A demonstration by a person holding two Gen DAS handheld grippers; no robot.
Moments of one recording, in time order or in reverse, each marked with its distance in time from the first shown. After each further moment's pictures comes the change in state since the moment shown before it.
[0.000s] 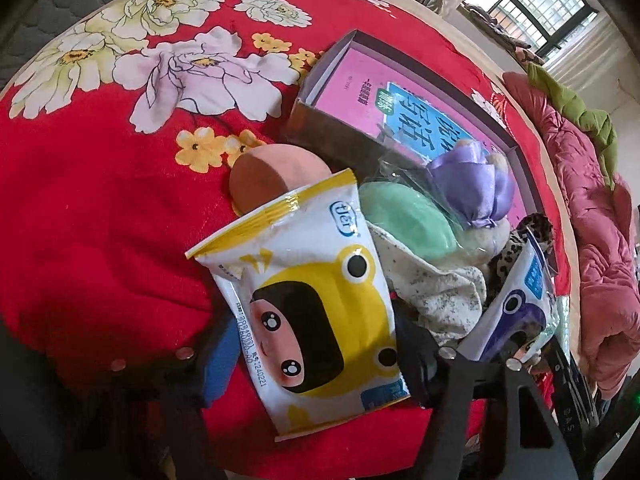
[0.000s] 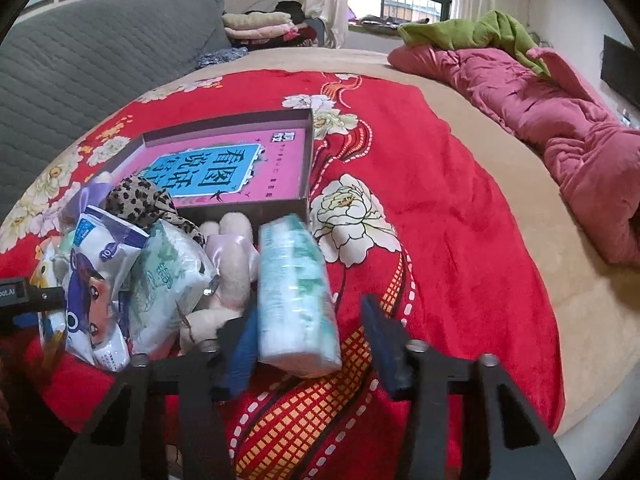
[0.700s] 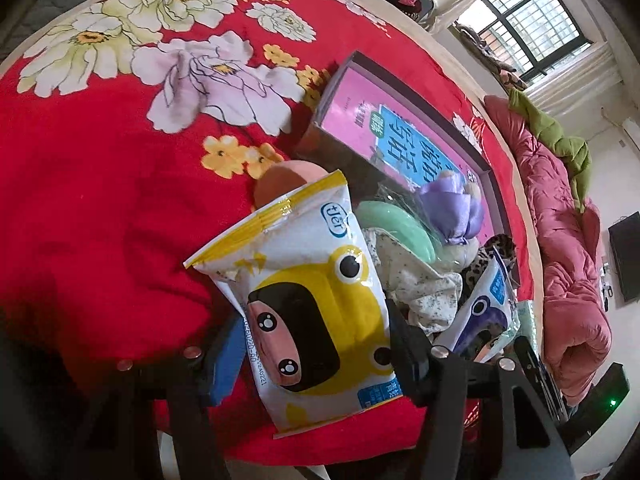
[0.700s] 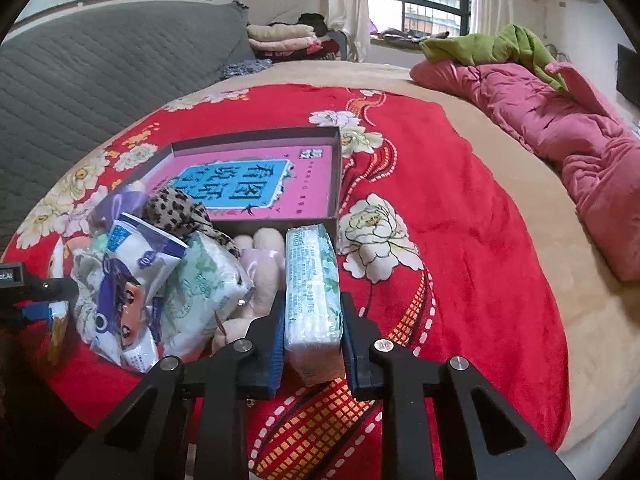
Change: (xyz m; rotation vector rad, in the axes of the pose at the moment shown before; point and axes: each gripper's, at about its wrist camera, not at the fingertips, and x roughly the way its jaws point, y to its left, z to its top) left arm -0.025 0.032 -0.002 -0.065 -0.026 -0.140; right arm -0.016 0.010 0.003 -0.044 -0.057 0.071
